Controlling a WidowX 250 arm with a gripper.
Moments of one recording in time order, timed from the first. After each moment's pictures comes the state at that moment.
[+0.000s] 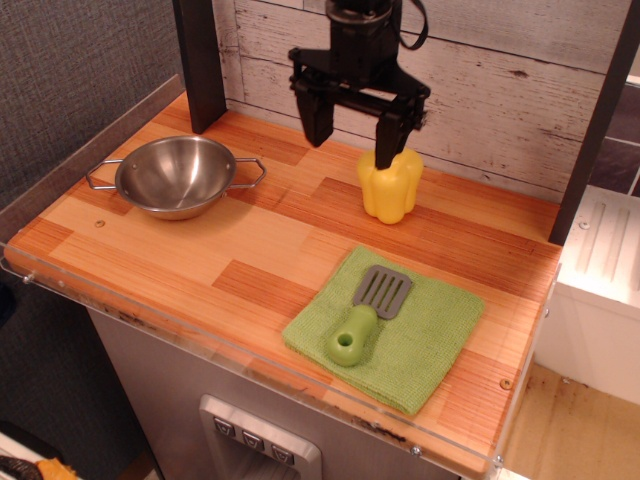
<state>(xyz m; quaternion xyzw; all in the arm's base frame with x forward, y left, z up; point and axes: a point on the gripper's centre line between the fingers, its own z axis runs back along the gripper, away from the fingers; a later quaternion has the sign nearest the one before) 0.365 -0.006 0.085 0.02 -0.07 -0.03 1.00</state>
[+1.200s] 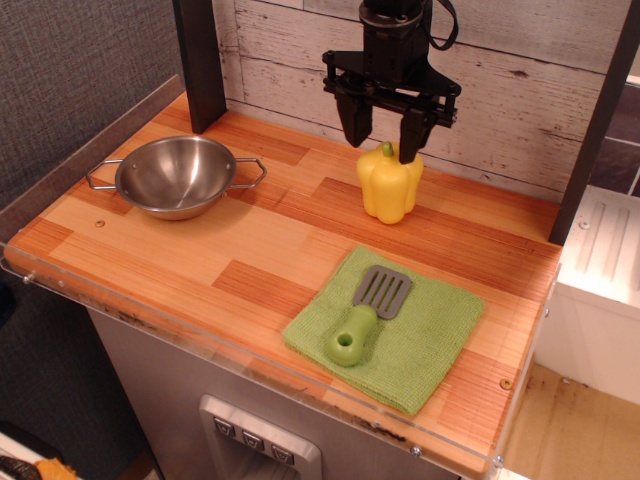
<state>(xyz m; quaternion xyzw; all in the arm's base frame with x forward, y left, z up) 0.386 -0.020 0.074 0.00 -0.08 -0.04 1.00</state>
